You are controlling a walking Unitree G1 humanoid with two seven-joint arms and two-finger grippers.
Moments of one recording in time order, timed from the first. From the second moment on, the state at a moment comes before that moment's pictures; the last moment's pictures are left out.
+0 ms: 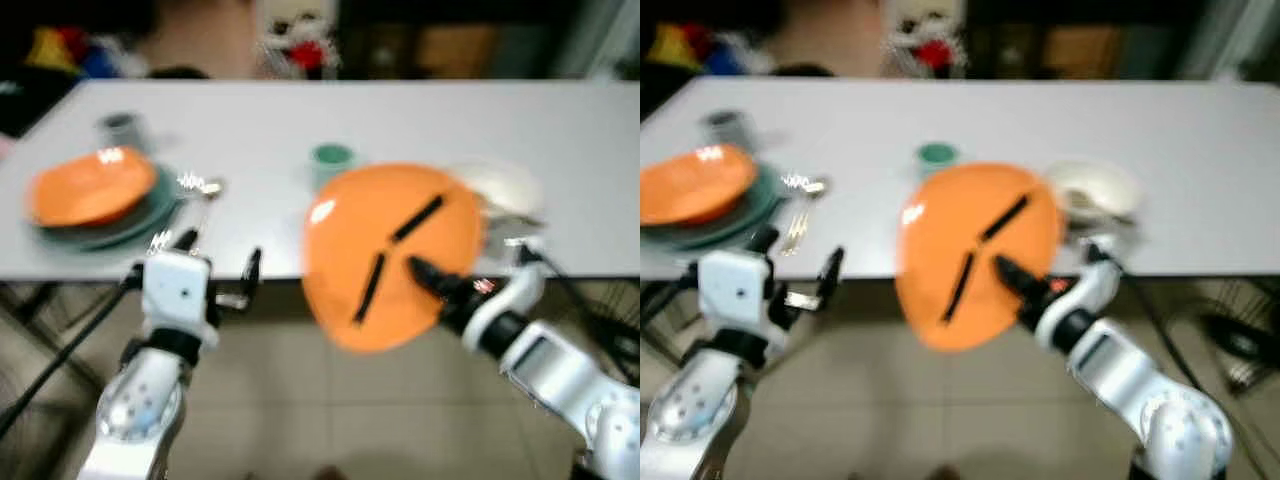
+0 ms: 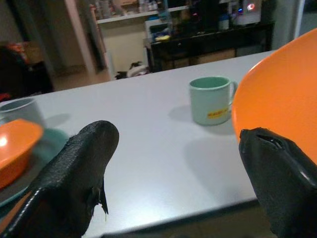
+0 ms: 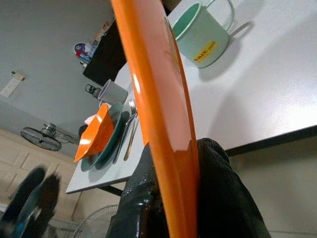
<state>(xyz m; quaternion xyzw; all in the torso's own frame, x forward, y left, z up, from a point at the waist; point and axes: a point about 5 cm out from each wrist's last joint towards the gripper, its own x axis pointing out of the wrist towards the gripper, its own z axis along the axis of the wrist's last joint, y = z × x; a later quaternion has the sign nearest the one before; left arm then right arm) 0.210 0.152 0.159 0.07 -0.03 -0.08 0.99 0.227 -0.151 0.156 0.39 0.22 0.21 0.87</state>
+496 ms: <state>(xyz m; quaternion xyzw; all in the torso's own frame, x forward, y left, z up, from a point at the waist) 0.204 0.151 0.159 0.07 -0.02 -0.09 0.99 0.214 -0.153 0.124 0.45 0.32 0.19 0.82</state>
